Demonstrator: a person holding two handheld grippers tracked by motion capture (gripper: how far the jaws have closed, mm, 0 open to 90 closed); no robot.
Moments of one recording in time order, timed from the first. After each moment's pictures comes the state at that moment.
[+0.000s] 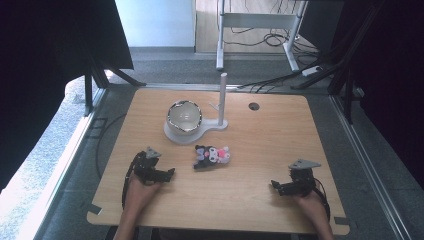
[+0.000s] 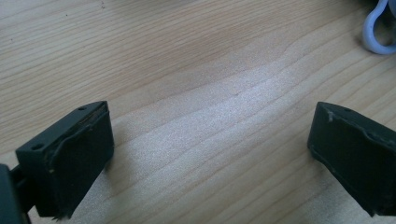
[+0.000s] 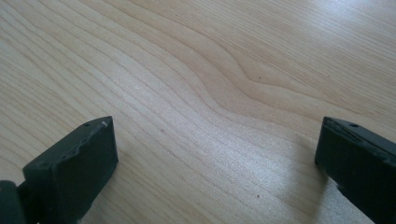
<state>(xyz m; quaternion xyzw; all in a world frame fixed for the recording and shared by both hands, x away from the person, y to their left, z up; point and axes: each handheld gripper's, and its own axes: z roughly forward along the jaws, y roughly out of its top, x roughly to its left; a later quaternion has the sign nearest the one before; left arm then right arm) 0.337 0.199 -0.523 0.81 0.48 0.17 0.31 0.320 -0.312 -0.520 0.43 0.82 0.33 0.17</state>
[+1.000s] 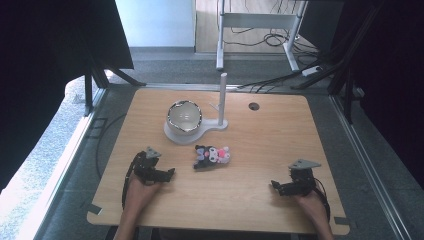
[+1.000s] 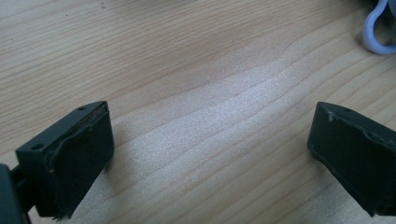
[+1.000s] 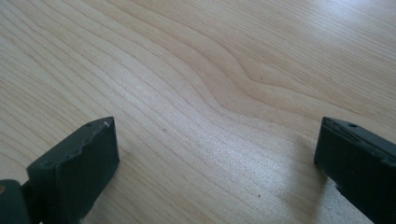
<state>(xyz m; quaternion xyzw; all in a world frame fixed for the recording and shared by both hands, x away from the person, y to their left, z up) 0.337 0.199 -0.523 0.81 0.48 0.17 0.31 0.320 -0.313 -0.520 0.42 0.82 0.34 0.17</state>
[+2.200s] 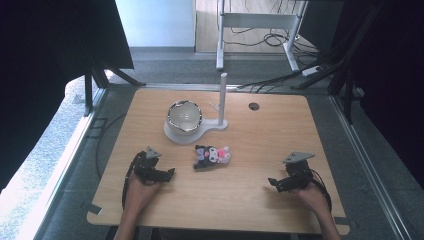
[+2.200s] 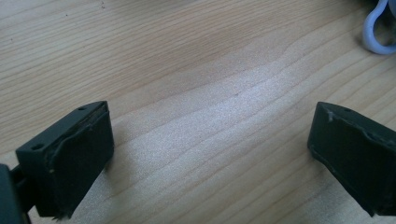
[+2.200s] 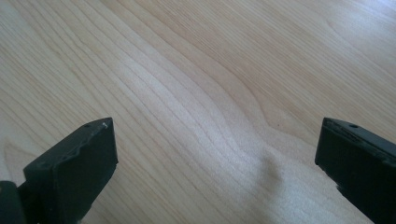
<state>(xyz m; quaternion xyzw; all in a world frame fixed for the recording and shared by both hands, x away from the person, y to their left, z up) 0.337 0.199 -0.523 0.81 0.48 0.17 0.31 0.334 -0.296 -0.492 0.36 0.86 0.32 0.15</state>
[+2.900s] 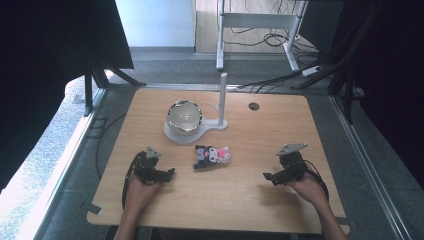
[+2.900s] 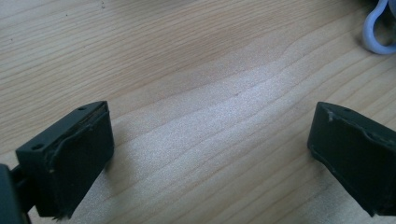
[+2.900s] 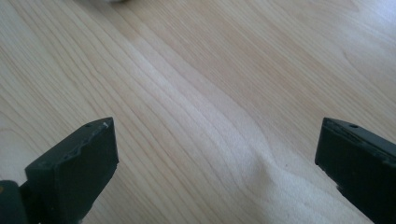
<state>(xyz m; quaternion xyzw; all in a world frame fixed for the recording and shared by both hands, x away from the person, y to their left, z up) 0.337 0.199 -0.523 0.81 0.48 0.17 0.31 0.353 -0.278 -0.477 0.35 0.88 0.31 0.13</state>
